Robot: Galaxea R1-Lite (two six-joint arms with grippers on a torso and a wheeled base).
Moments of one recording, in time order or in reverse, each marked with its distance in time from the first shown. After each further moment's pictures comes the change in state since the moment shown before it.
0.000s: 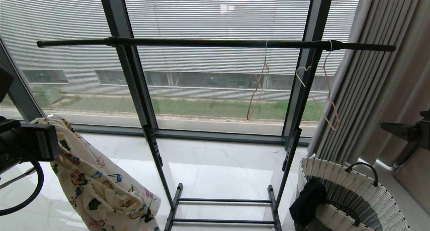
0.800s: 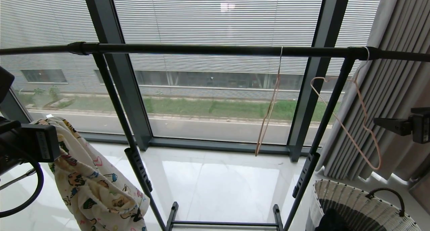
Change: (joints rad) left arm -0.011 -0.012 0.001 0.001 0.000 0.000; right arm -0.002 0.051 -0.044 0.000 0.044 0.030
